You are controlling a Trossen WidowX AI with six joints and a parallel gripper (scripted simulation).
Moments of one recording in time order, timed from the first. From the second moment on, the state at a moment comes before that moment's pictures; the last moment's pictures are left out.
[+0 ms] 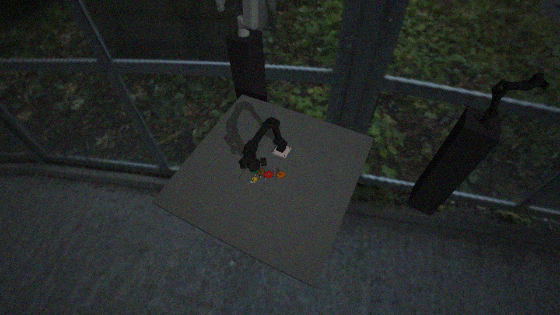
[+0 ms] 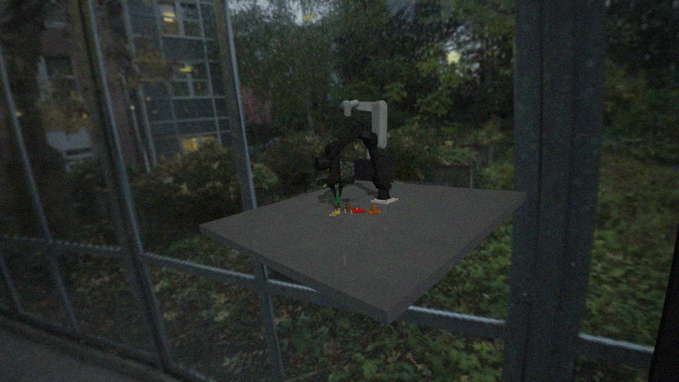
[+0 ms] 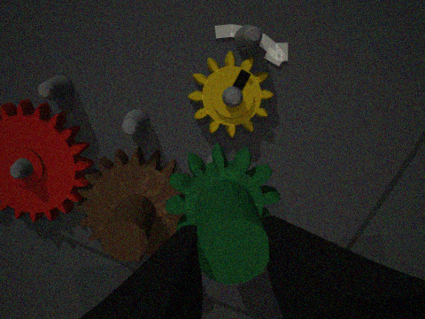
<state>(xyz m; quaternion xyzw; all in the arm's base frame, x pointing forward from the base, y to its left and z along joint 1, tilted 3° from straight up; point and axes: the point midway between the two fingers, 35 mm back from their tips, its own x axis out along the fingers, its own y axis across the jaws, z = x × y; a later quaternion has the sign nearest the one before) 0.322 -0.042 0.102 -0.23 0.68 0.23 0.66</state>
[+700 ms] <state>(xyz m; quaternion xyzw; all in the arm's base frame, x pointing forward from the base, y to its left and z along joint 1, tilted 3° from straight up) 0.321 -0.044 0.103 -0.28 0.66 0.28 0.64</state>
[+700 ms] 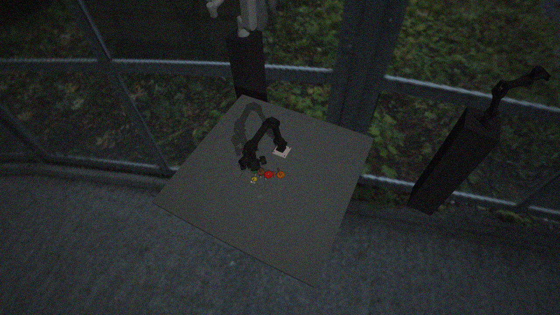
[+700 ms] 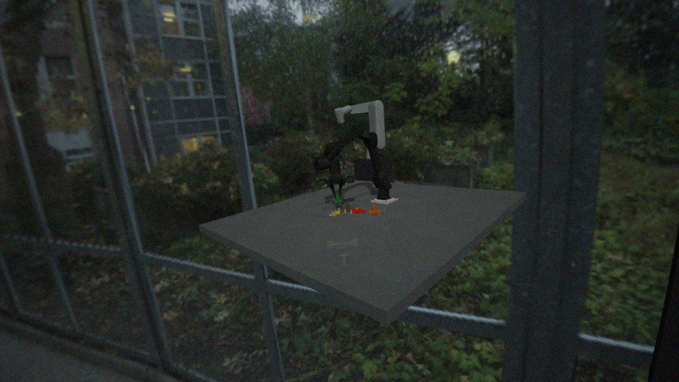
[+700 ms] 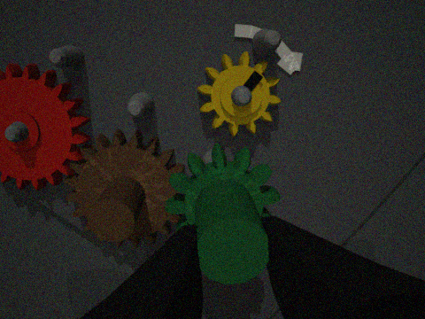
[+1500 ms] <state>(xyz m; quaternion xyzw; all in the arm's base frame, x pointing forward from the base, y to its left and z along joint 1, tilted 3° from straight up) 0.321 -0.045 0.084 -0.37 0.61 0.38 0.59</state>
